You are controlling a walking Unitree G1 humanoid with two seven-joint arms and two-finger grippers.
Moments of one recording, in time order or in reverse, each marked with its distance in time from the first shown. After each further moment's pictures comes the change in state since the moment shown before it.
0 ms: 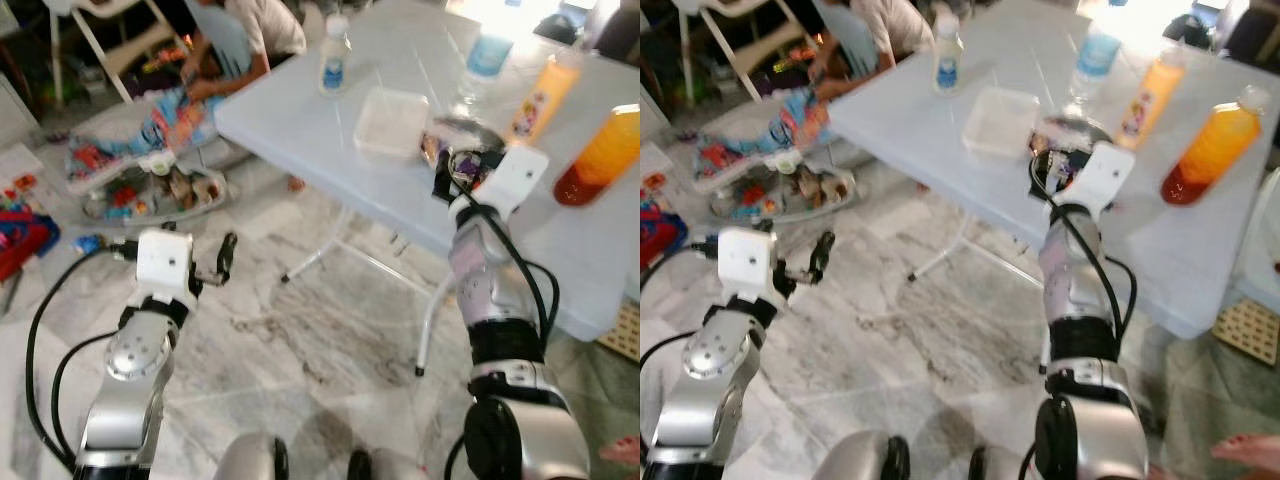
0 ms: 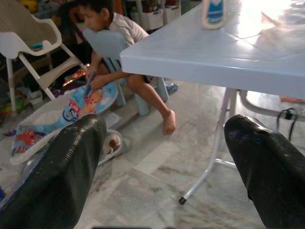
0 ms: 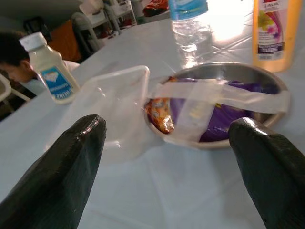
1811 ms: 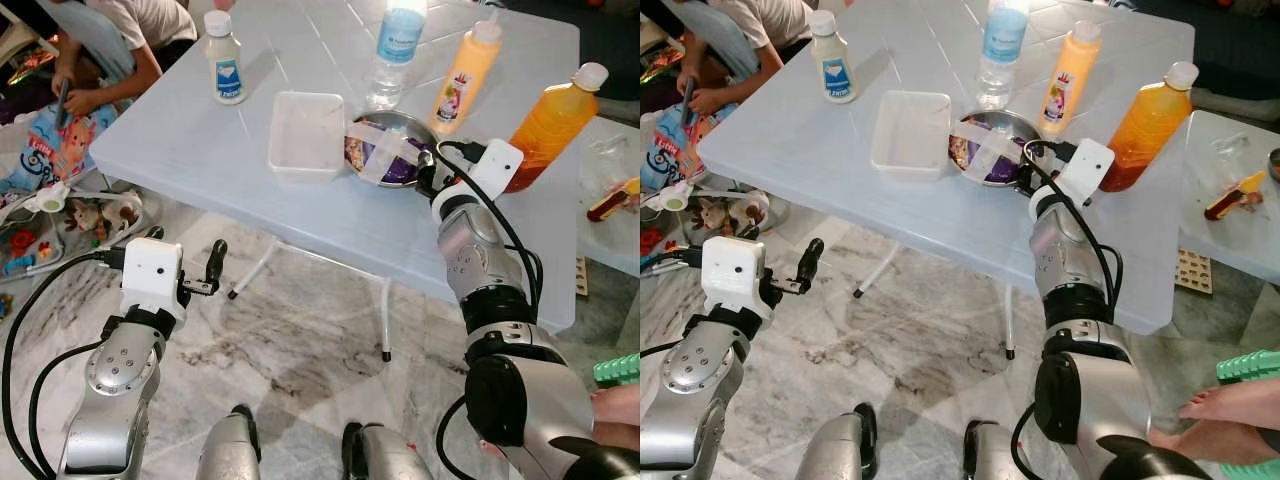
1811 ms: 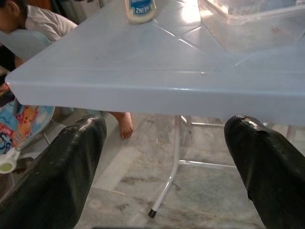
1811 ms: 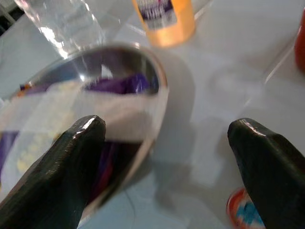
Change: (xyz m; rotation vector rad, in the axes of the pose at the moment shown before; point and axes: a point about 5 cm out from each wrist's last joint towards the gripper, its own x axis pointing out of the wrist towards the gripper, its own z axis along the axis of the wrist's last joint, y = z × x) left arm -0.015 -0.001 0.006 0.025 0.024 -0.009; right arm 0.023 -0.005 -0.013 0.114 0.165 -0.014
